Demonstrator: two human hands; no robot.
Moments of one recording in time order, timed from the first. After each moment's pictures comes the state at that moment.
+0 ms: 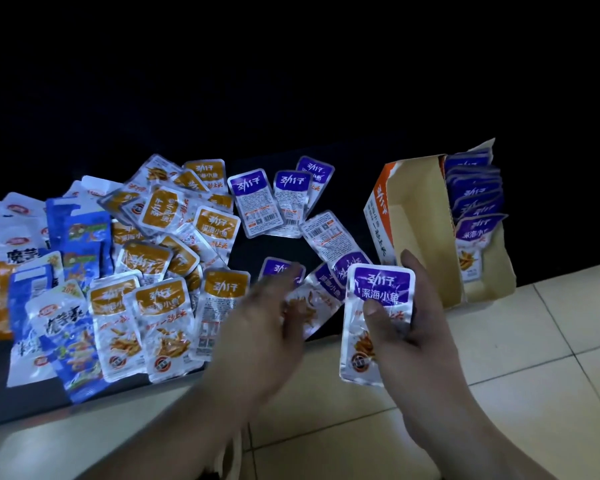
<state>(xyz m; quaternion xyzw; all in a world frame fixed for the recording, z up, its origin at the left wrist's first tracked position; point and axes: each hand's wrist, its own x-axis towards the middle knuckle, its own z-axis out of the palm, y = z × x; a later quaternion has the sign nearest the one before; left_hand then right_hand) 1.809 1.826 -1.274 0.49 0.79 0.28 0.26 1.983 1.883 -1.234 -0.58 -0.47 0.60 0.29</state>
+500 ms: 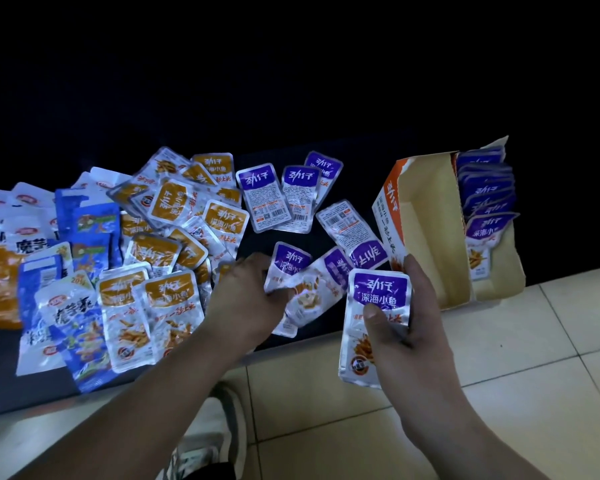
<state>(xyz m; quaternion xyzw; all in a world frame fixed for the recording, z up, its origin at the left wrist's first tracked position) 1.763 1.851 -1.293 0.40 0.84 0.23 0.31 1.972 1.882 -1.249 -0.58 -0.52 0.57 0.26</state>
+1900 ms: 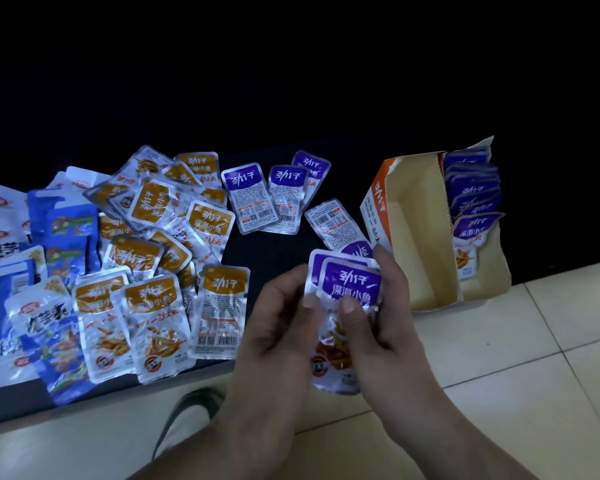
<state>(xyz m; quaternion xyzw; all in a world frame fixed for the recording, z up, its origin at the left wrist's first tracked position) 1.854 1.824 -1.235 0.15 0.59 0.61 0.51 1.961 1.884 -1.248 -0.50 -0.54 0.62 0.27</state>
